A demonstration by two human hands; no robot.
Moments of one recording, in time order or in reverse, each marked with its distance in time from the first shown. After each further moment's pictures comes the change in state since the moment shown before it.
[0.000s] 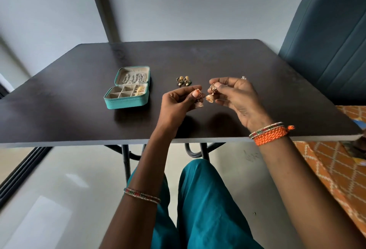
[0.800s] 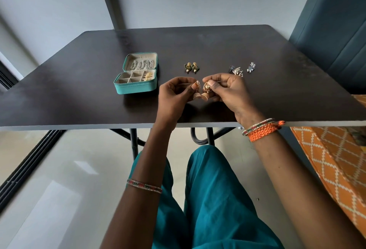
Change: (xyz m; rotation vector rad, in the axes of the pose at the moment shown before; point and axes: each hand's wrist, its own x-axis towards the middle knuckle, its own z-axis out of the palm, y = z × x) left_hand -0.020 0.000 -0.020 0.149 0.105 0.042; right_hand -0.011 0.027 0.026 -0.106 -0.053 -0.111
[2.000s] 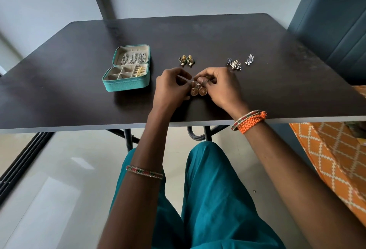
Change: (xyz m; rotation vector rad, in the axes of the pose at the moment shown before) left_hand 0.026 0.003 0.004 0.526 -0.001 -0.058; right_hand 0.024 0.022 0.006 -0.605 0.111 -0.213
